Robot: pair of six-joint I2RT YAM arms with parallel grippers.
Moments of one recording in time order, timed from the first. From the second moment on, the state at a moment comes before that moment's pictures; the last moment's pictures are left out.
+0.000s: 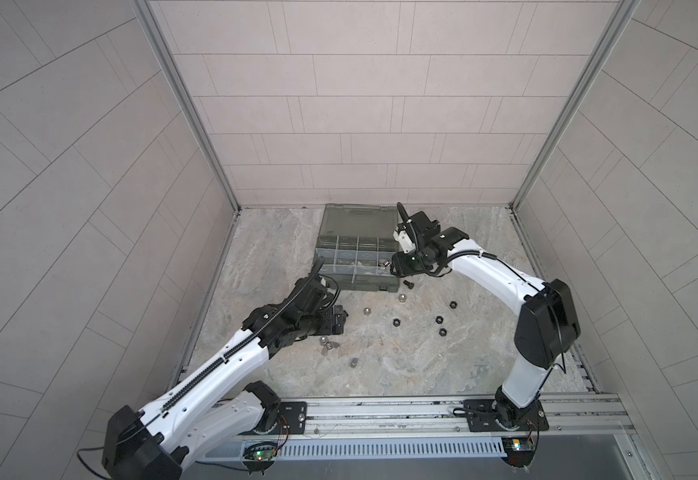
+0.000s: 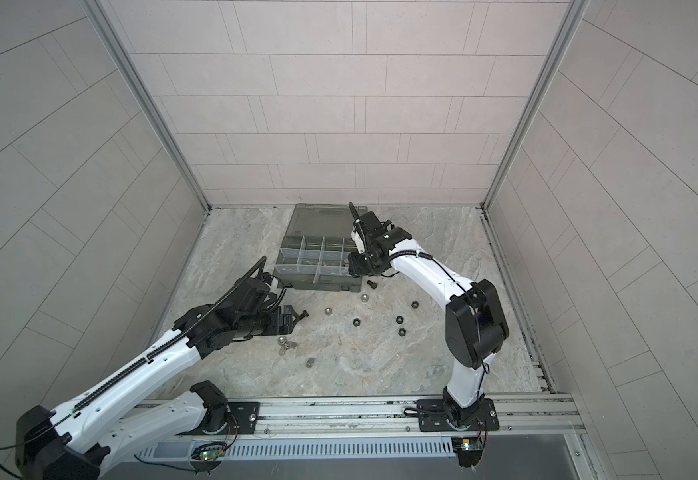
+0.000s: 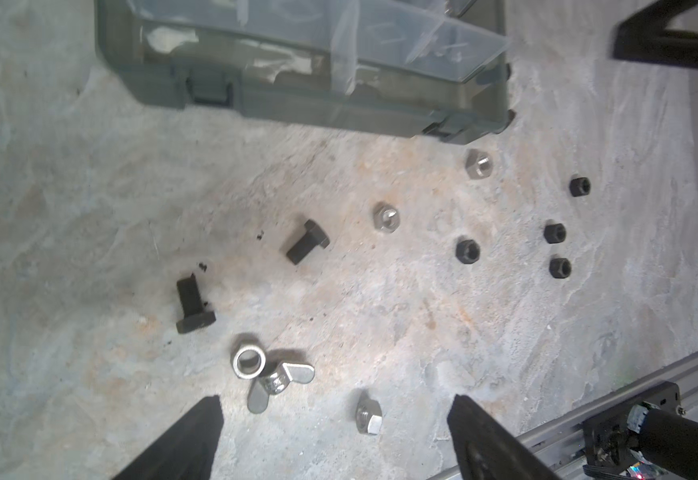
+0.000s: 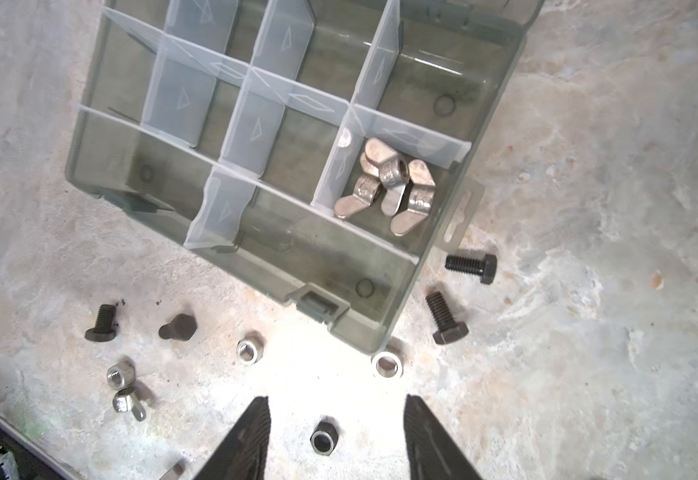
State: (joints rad) left arm -0.63 0.93 0.72 -0.78 0.02 -0.64; right arm 0.51 1.70 1.46 -0.82 -0.14 0.29
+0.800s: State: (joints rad) left arm -0.73 1.07 0.53 -0.61 0.04 -0.77; right arm 0.54 1.41 1.13 -0.78 -0.12 0.30
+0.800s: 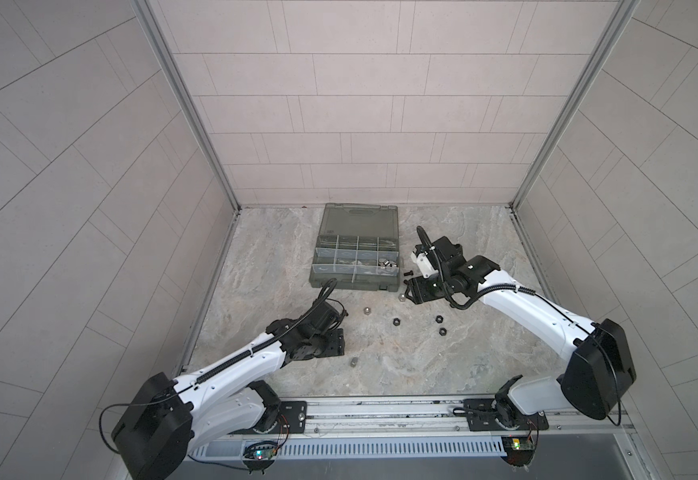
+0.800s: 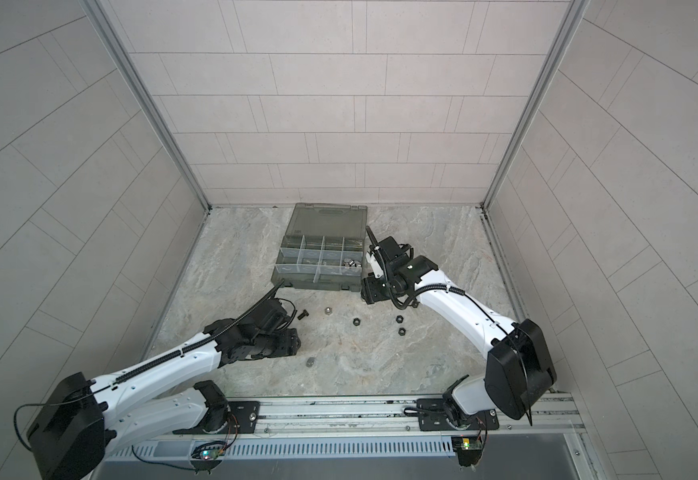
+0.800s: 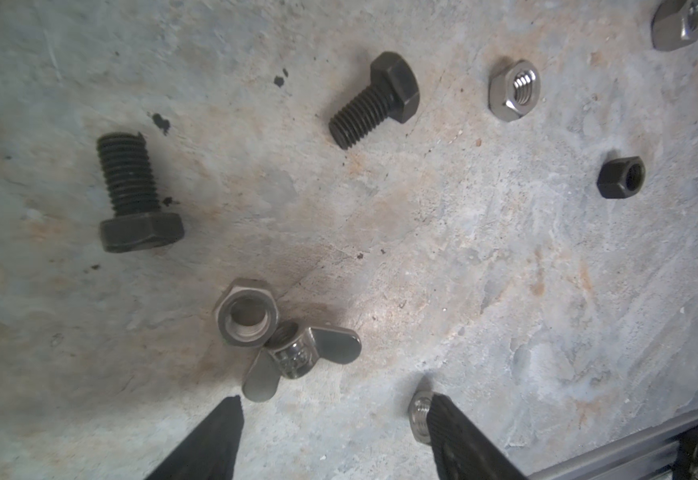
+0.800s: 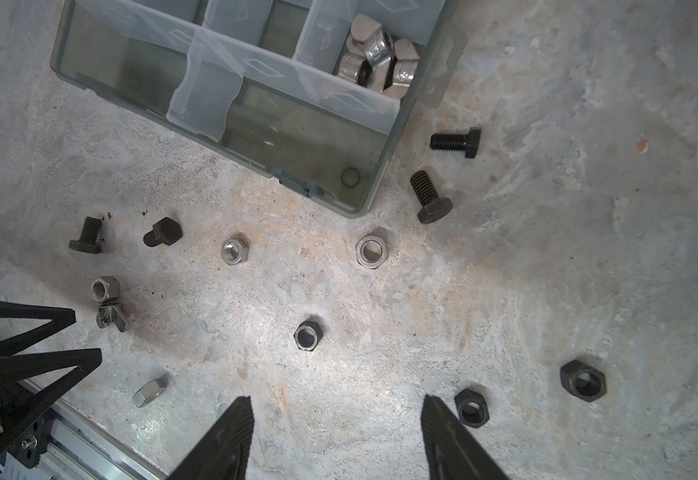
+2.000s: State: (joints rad) left arm -0.74 1.26 0.55 -0.49 0.03 -0.71; right arm 0.50 1.41 1.11 -0.78 -0.11 0.29
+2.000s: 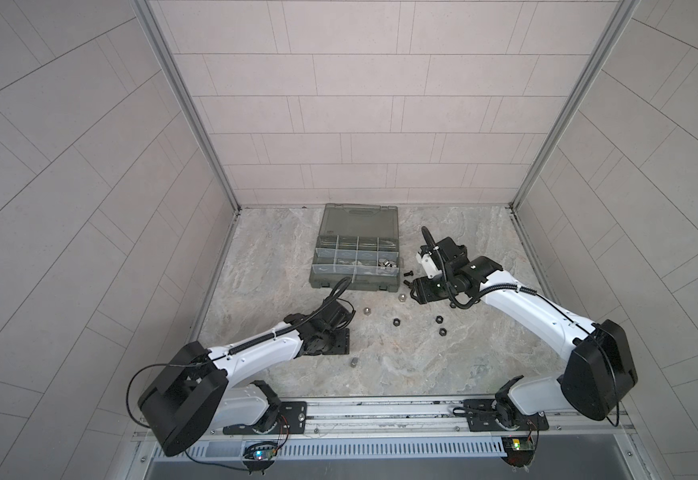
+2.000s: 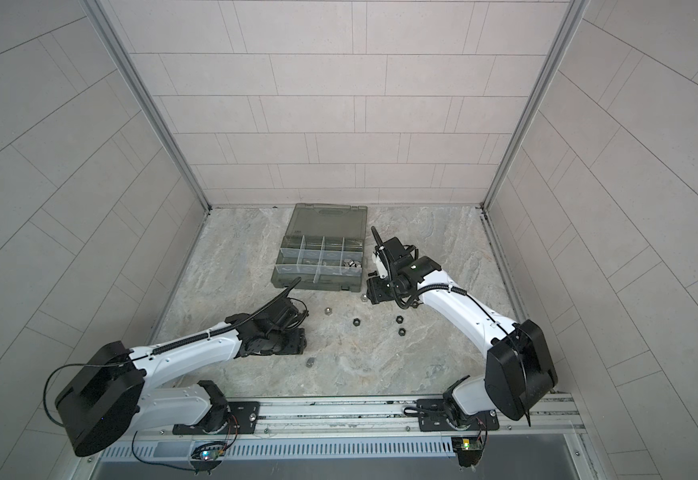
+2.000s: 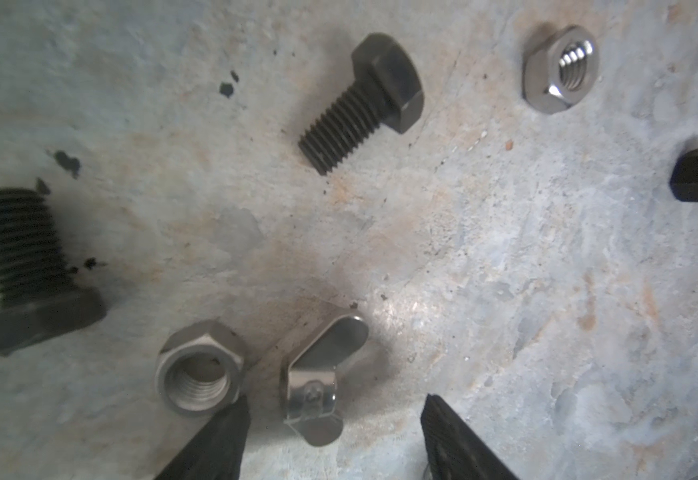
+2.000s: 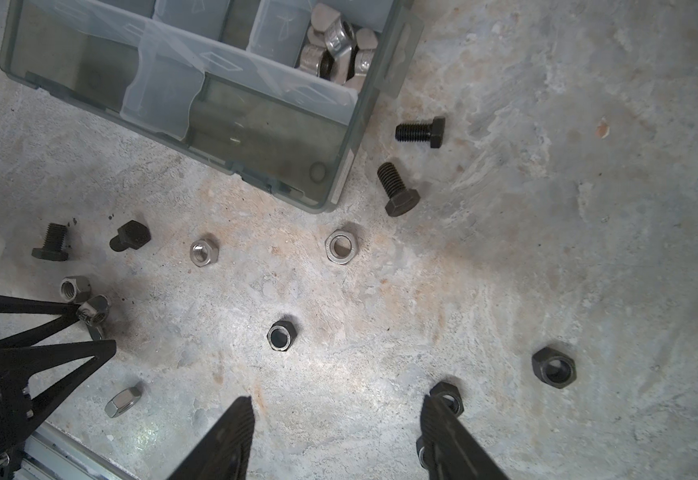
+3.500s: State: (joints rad) left arm -0.75 1.50 0.73 -0.53 0.05 -0.65; right arm 0.67 1.01 0.87 -0.85 -0.18 0.38
